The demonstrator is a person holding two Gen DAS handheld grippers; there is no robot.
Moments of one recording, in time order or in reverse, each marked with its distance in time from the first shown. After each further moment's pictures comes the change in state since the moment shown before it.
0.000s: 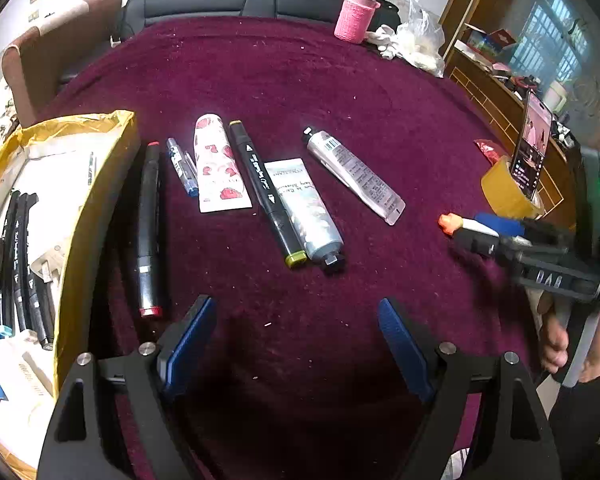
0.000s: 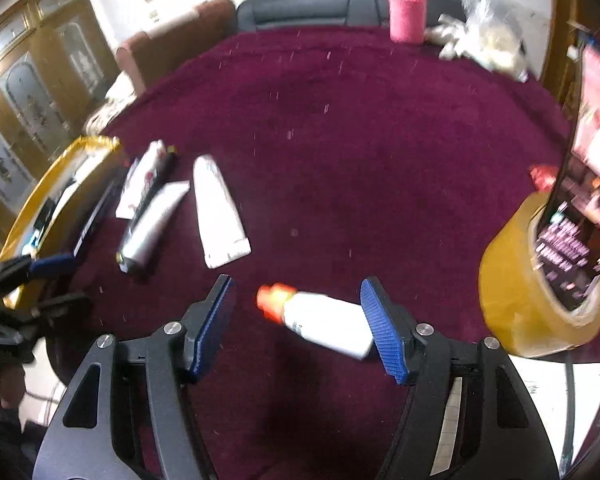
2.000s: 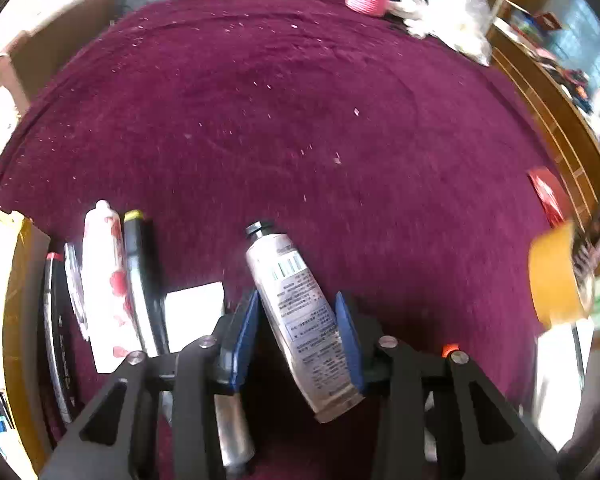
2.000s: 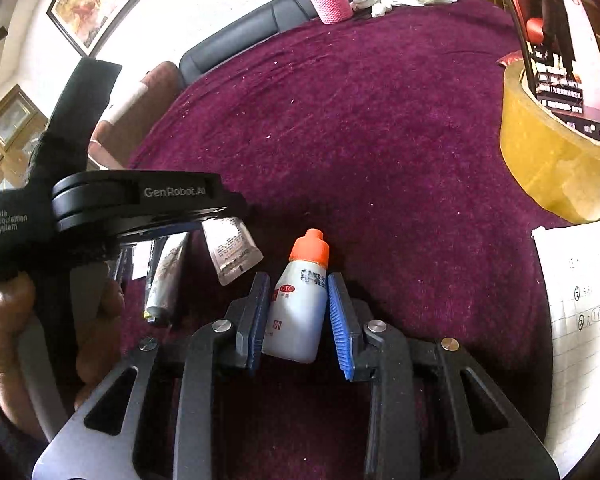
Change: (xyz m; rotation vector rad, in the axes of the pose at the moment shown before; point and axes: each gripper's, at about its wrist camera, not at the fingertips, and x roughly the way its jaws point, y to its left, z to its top) left arm 0.091 -0.054 0.103 -0.002 0.142 0.092; right arm 0.006 0.005 -0.026 0.412 -0.158 0.078
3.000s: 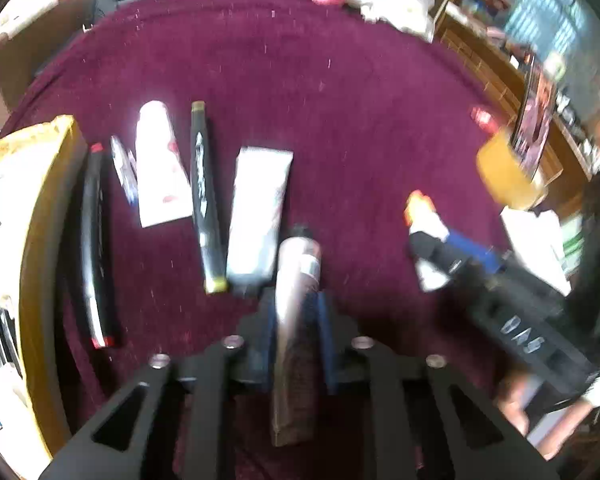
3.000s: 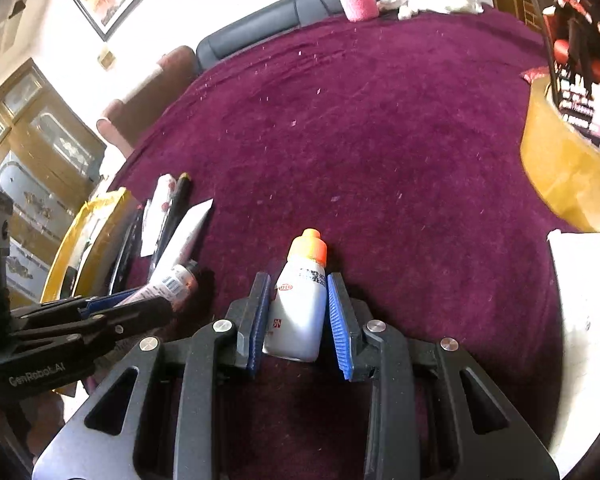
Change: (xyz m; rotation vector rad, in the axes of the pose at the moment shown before) left arm -0.043 0.032 -0.093 0.097 0.010 -0.115; right arm 0.000 0.025 -0.012 -0.104 0.020 -0.031
